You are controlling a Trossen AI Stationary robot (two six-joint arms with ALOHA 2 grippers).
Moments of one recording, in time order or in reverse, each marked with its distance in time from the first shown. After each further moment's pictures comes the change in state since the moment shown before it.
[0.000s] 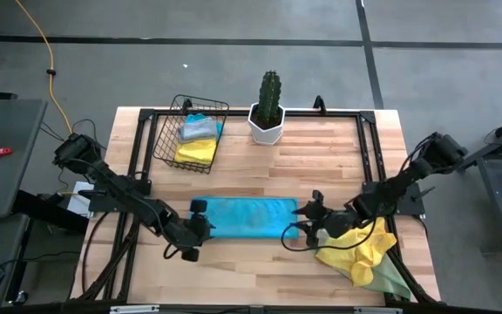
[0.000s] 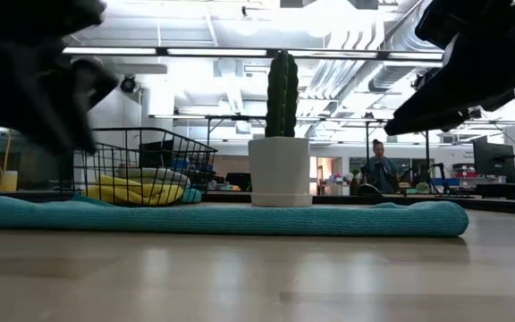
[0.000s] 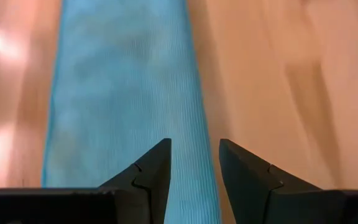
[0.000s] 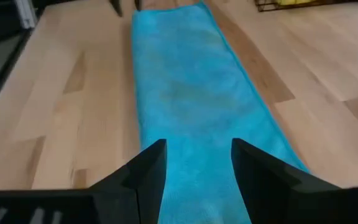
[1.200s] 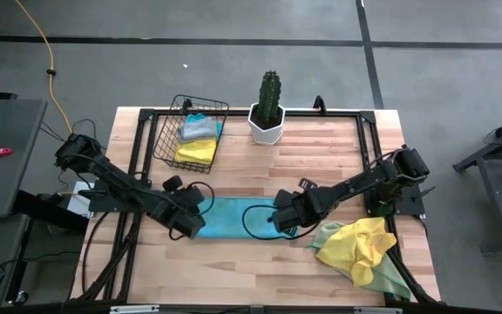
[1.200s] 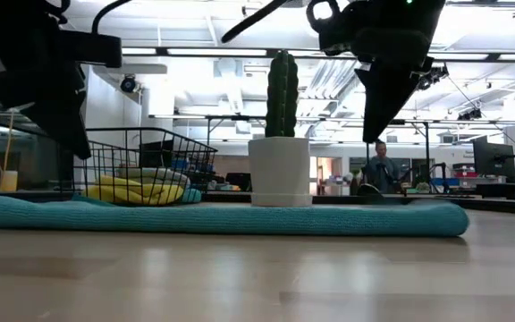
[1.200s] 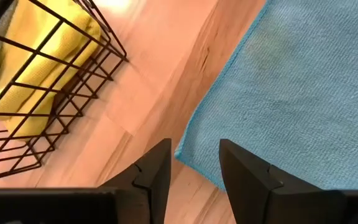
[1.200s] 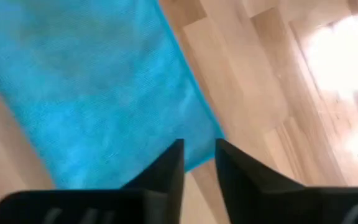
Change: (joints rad) left arm 0.125 0.011 0.143 -0.705 -0.158 -0.660; right arm -0.220 0.411 0.832 -1.249 -0.178 0.241
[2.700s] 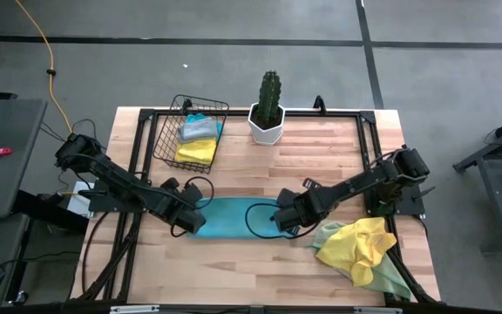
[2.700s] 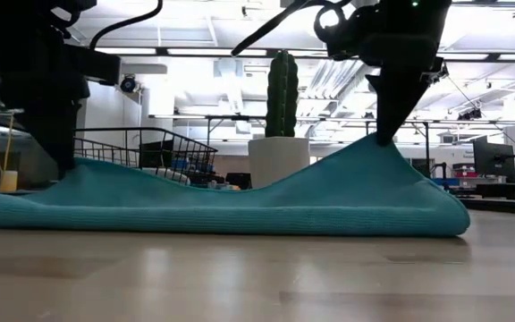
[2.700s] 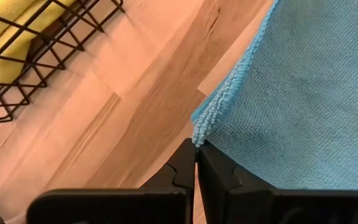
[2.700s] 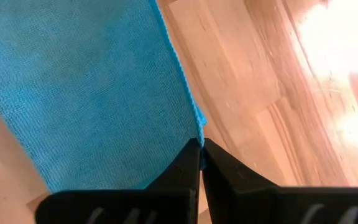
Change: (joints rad) left arm 0.041 0.001 -0.016 -0.006 0.135 -0.122; right arm 0.006 -0.001 0.000 -0.066 -0.021 0.054
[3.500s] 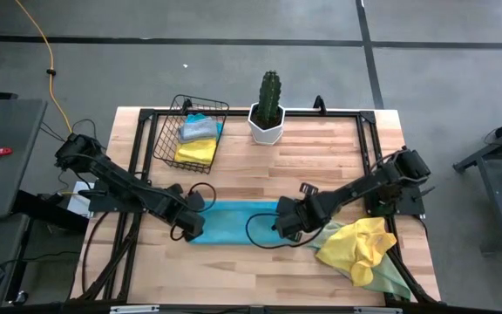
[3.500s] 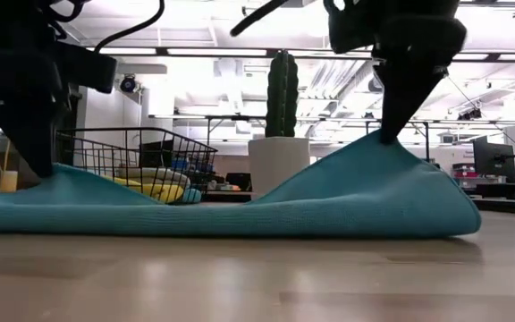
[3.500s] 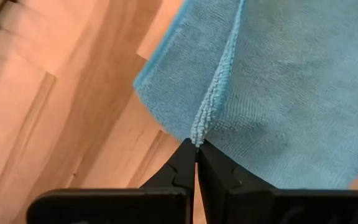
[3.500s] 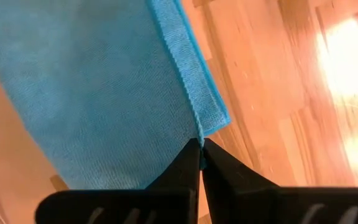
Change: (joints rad) left arm 0.000 0.000 0.000 0.070 0.186 0.139; right arm 0.040 0.000 0.000 0.040 -0.028 -0.086
